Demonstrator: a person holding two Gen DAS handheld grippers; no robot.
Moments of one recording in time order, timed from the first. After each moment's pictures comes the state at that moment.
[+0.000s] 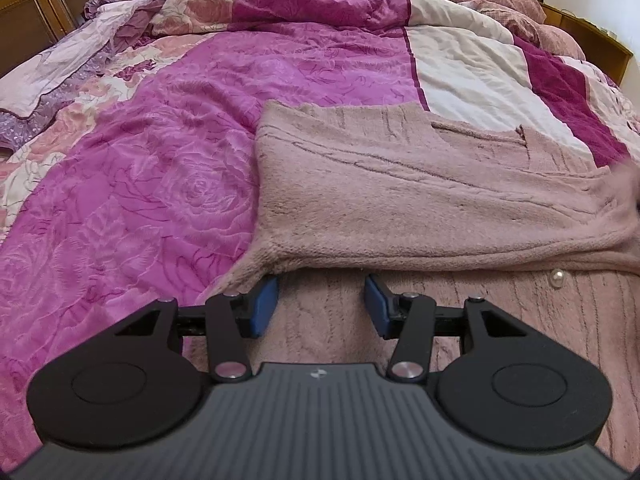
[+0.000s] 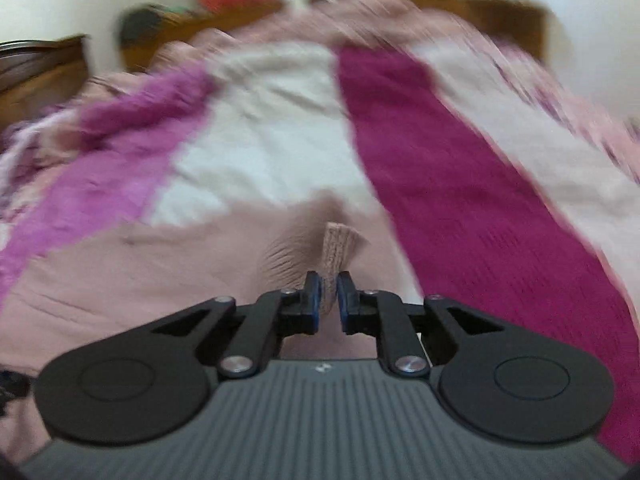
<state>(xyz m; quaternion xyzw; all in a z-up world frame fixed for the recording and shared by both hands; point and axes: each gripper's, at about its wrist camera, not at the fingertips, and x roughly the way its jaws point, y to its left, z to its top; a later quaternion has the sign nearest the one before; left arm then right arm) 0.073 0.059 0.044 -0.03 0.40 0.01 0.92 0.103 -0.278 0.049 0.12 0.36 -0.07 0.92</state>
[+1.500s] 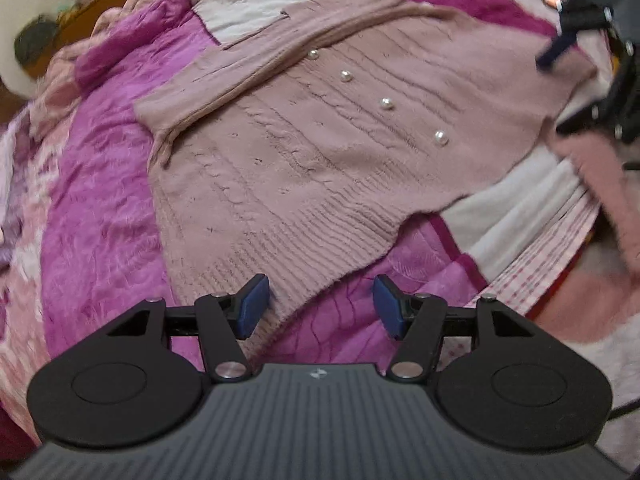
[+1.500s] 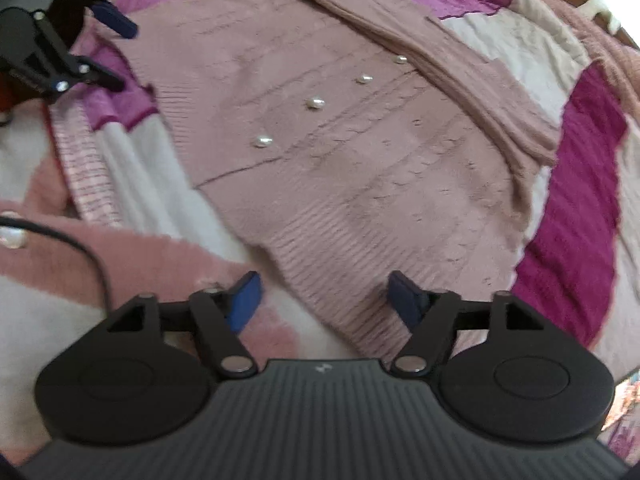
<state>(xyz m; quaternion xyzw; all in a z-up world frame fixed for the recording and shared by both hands) -0.162 0.031 0.063 0.26 0.42 -0.20 0.84 -0.129 -0.186 0.055 -0.29 0.44 0.24 0.82</state>
